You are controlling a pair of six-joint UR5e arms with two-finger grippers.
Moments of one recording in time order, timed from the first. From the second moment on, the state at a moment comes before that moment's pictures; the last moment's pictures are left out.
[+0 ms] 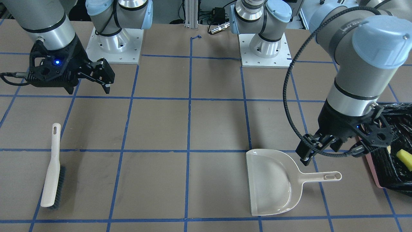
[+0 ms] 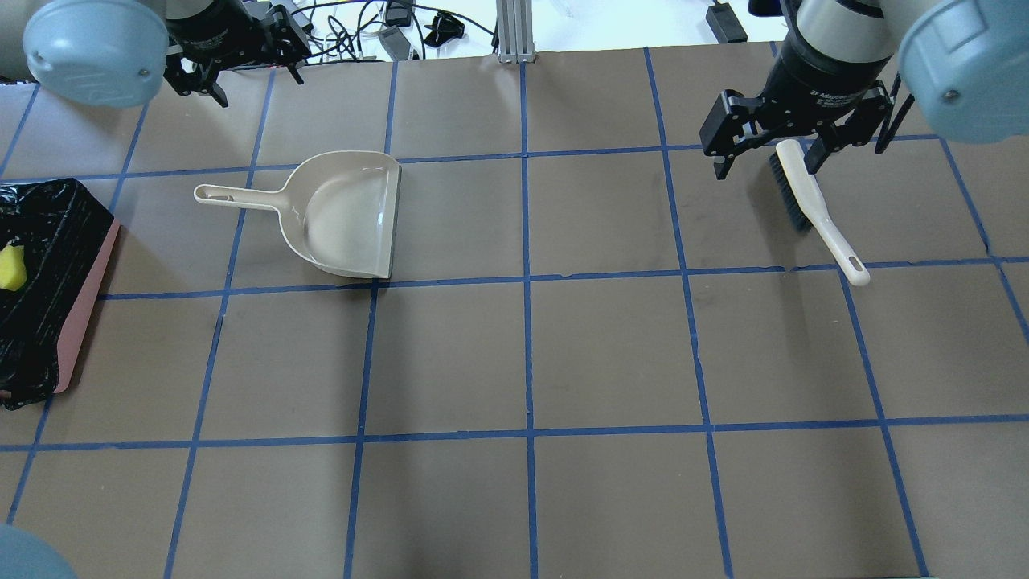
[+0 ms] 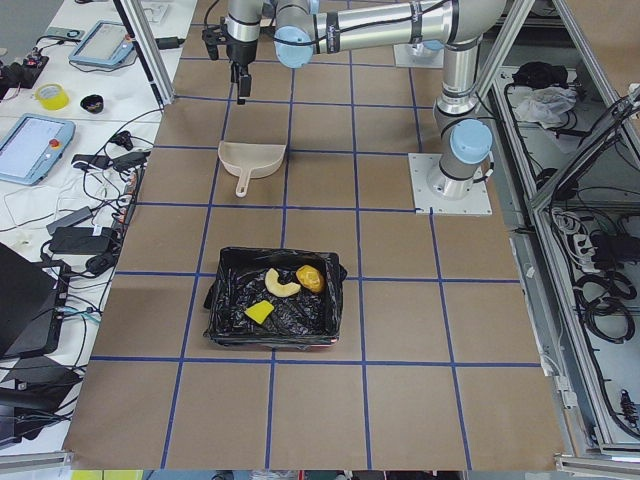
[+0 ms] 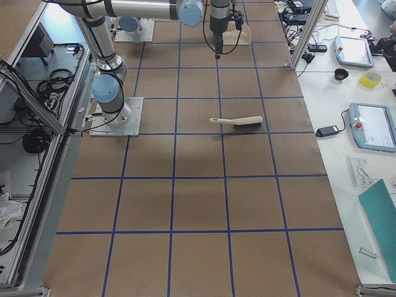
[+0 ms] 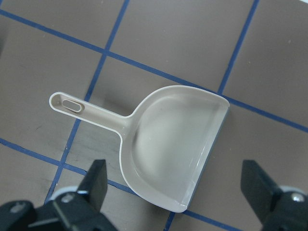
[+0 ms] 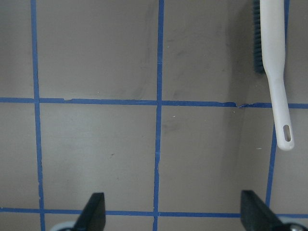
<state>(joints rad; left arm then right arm) -1.51 -1.84 -1.41 -1.23 1.59 -0.21 1.54 -1.54 1.57 -1.62 -1.56 -0.04</state>
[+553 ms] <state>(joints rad) -1.58 -1.81 -1.44 -1.34 1.58 -0.05 1.54 -1.54 1.57 -1.63 -1.56 -0.03</state>
